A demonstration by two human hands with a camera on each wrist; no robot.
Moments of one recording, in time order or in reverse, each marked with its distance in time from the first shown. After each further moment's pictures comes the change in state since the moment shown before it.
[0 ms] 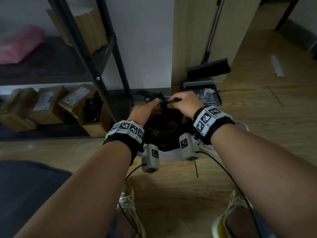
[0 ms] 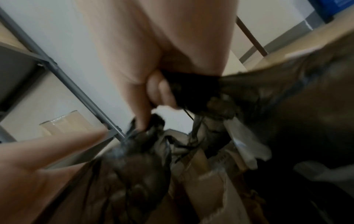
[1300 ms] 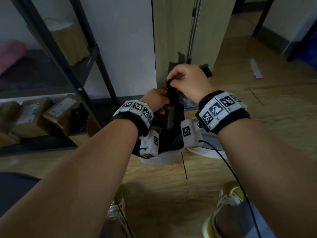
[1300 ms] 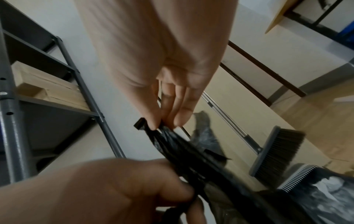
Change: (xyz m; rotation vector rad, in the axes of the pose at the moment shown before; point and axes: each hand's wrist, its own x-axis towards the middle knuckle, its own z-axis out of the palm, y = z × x) left_hand -0.016 0.065 0.075 0.489 -0.209 0.372; right_hand -0.018 -0.038 -0.084 -0.155 0.243 -0.296
